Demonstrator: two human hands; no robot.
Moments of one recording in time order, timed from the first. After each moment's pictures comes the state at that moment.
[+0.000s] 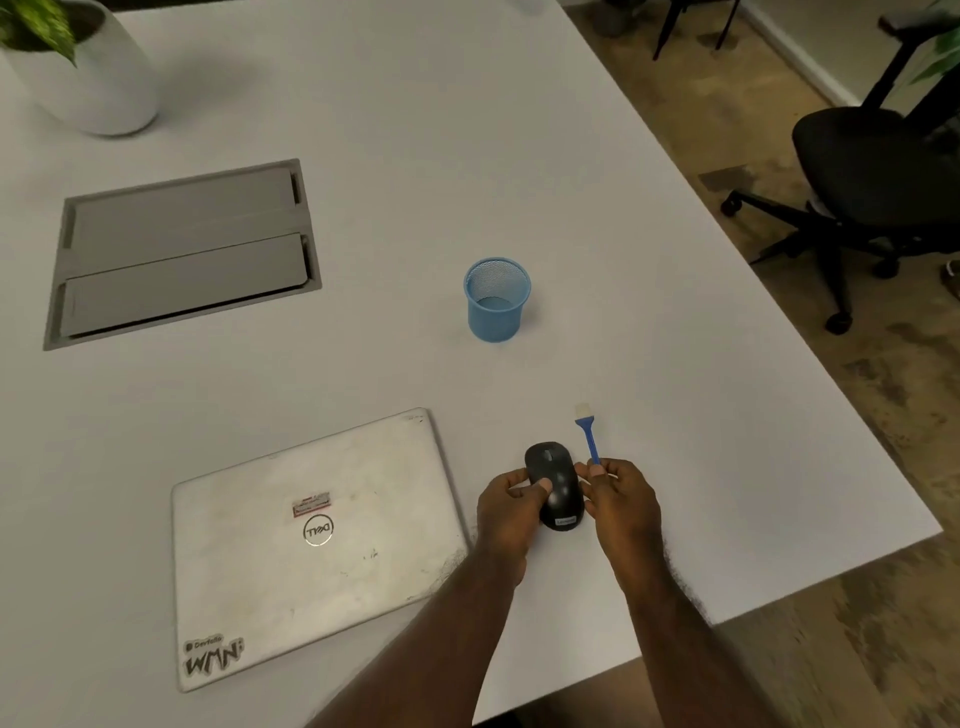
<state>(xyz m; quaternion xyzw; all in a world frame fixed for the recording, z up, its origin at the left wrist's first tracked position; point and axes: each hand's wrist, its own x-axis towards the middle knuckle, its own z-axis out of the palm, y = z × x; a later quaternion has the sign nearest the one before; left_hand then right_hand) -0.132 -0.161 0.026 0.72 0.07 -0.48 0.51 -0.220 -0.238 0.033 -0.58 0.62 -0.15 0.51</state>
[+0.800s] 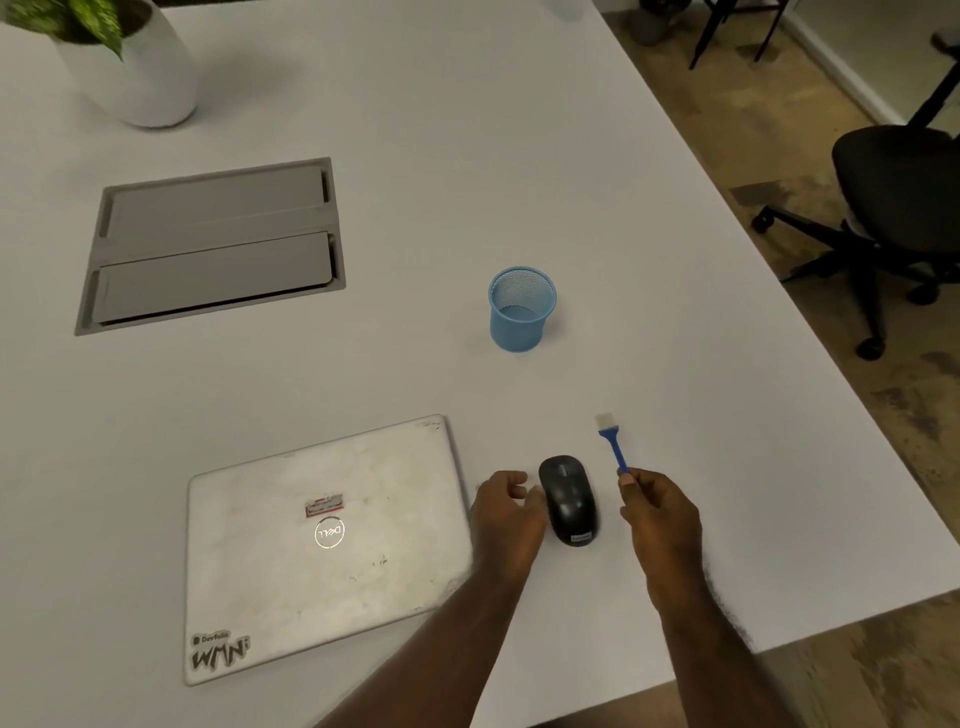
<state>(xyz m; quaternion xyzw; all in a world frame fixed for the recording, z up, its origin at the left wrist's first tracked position) -0.117 -0.155 0.024 0.84 -0.04 -0.34 0.43 -0.229 -0.257 0.035 -0.58 0.60 -0.19 0.51</state>
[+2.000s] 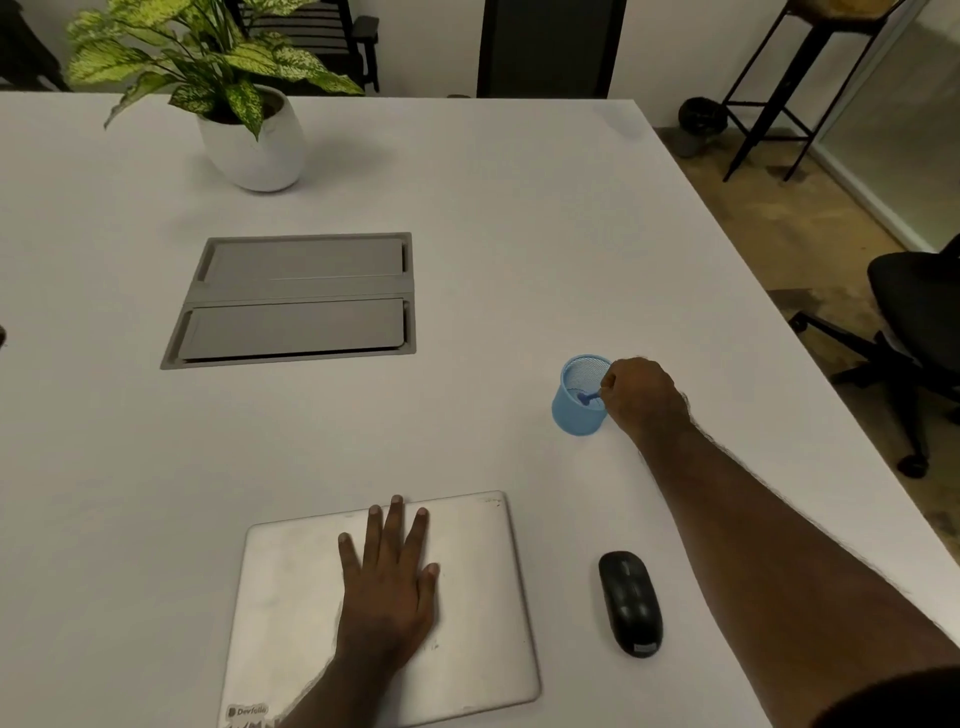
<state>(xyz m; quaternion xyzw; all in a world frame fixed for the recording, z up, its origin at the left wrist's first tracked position) 0.013 -0.008 -0.014 0.93 -0.35 -0.09 0.08 -0.005 -0.370 0.095 -0.91 0.41 0.01 0.12</state>
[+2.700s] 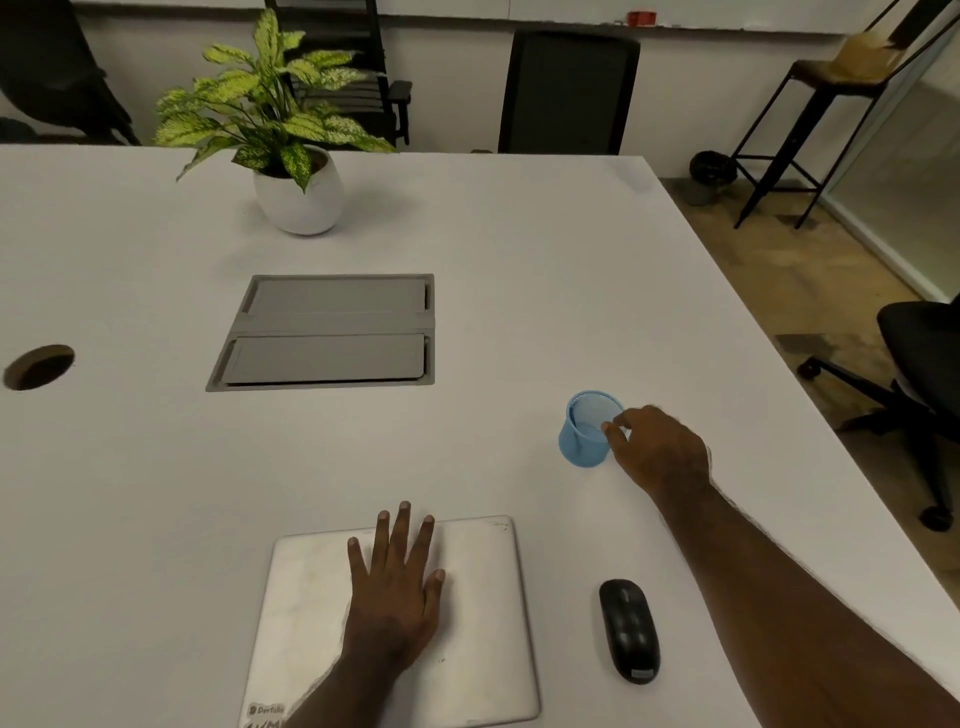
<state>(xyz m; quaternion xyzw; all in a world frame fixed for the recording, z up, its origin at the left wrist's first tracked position) 0.017 -0.010 0.039 0.93 -0.33 -0.10 0.07 -0.041 -0.346 0.124 -0.91 0.40 -0.05 0.10</state>
